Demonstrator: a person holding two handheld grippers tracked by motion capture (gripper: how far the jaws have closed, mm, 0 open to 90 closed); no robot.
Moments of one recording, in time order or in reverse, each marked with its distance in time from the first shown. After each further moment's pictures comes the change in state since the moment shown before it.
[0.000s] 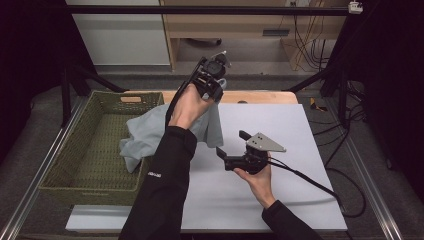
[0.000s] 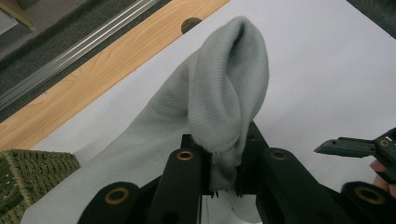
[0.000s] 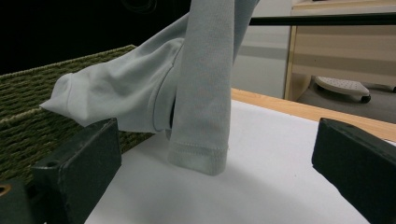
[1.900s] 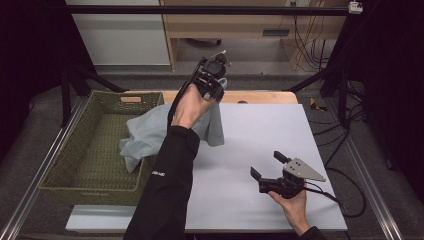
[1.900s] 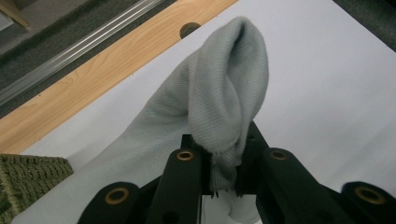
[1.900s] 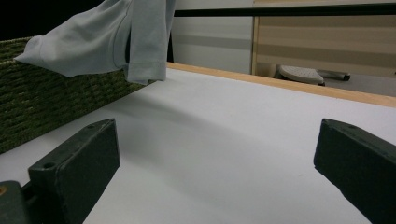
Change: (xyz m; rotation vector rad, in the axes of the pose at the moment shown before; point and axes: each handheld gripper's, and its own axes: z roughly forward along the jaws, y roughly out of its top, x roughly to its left) left arm 0.001 0.002 0.006 -0.017 -0.007 -0.021; right arm -0.030 -0.045 -0.093 0.011 -0.118 0.009
